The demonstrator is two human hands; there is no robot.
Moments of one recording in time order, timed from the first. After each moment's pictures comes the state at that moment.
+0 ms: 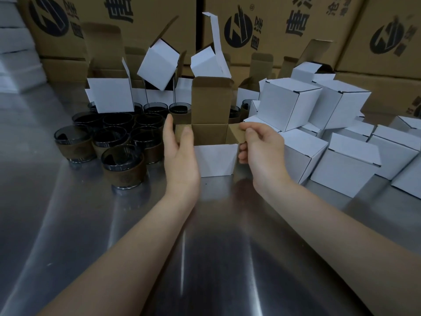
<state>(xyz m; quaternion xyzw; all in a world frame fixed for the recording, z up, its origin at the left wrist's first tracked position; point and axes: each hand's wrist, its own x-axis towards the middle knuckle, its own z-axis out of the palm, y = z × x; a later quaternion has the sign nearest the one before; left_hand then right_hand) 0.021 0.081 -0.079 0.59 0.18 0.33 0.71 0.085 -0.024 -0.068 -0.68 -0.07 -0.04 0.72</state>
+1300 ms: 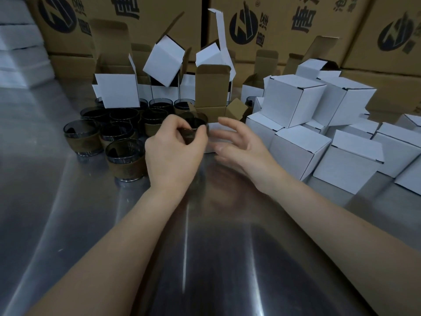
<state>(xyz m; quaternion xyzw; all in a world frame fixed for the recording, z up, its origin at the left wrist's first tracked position) 0.002 0.102 -0.076 0.78 0.15 0.48 0.37 0.084 -0.032 -0.081 -0.67 -0.32 0.16 0.65</state>
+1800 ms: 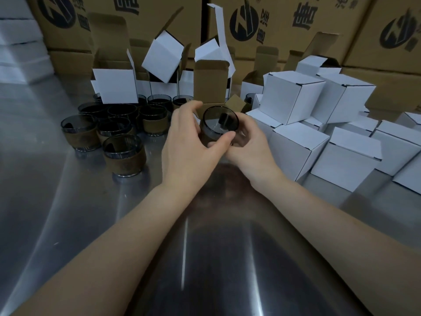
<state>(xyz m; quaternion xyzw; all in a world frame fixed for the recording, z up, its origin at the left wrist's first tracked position) 0.004 0.082 -0.074 0.83 0.07 0.42 0.36 0.090 -0.027 -0.094 -0.66 -0.31 0.00 0.68</state>
